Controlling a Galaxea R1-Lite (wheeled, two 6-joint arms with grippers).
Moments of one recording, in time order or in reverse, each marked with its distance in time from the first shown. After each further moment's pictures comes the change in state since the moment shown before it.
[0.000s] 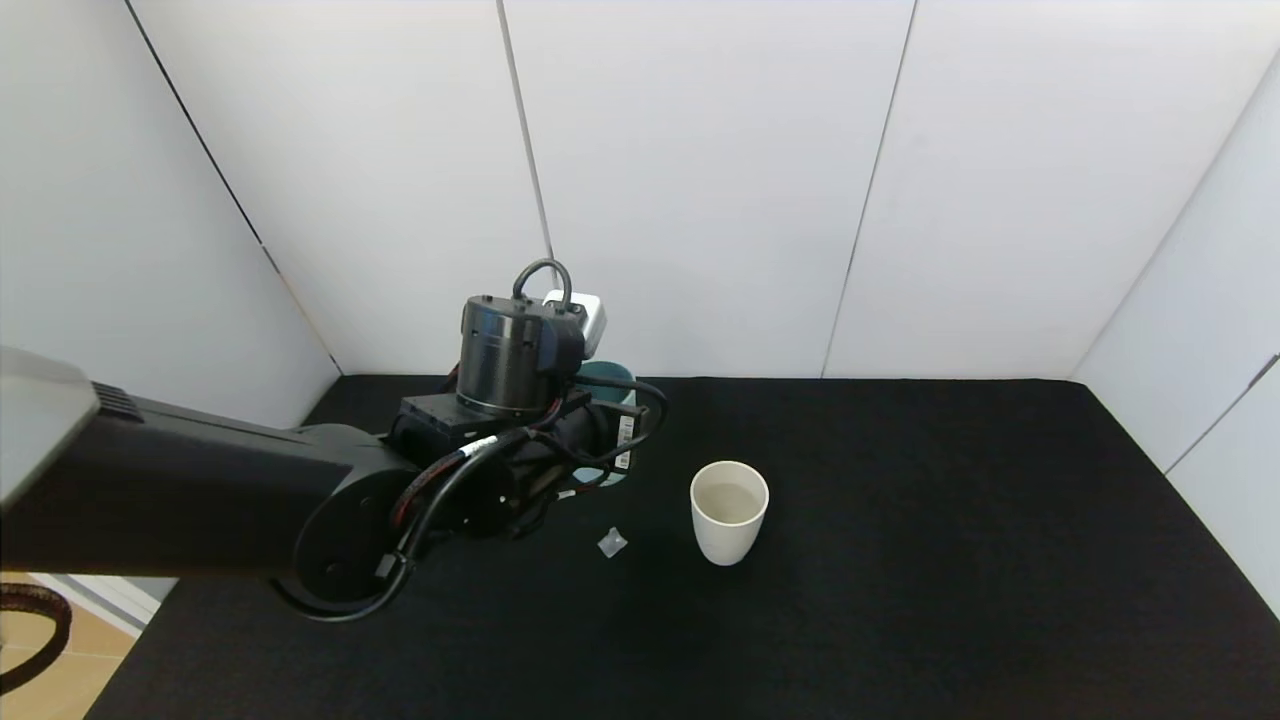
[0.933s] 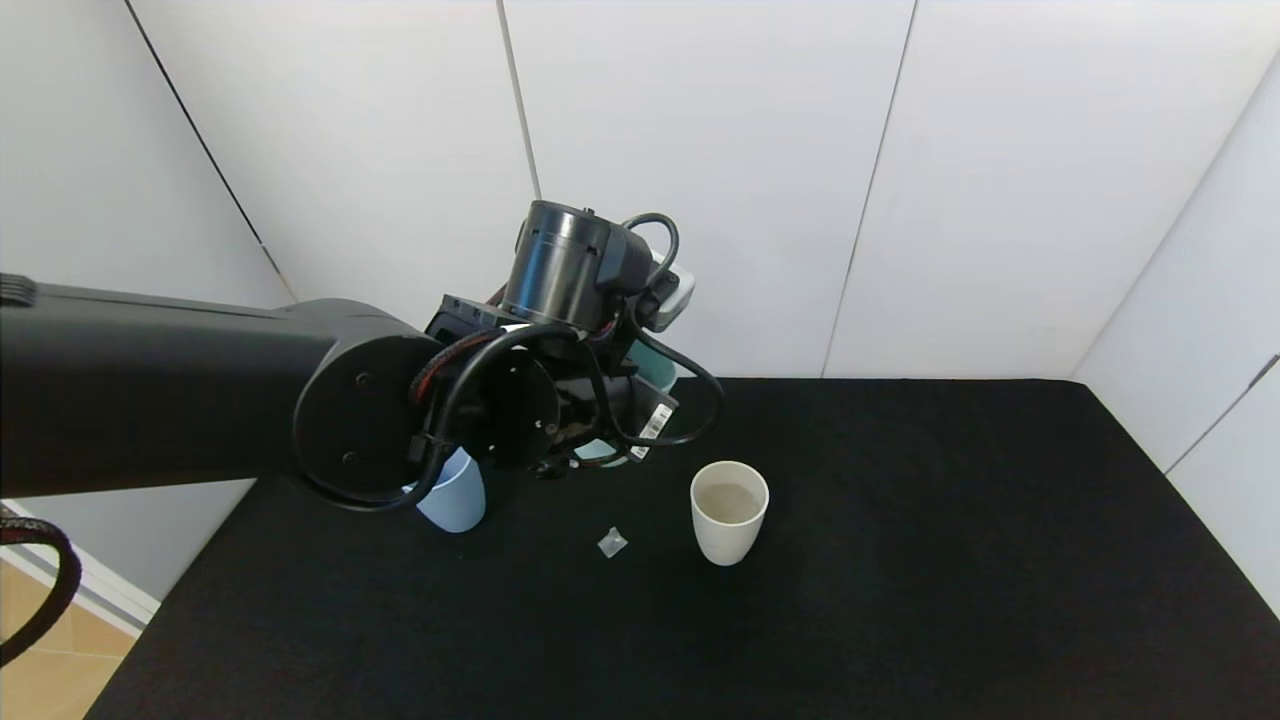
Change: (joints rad) left arm -0.079 0.010 -0.348 0.480 0.042 0.305; right arm 0.000 0.000 0.000 0.000 0.000 0.000
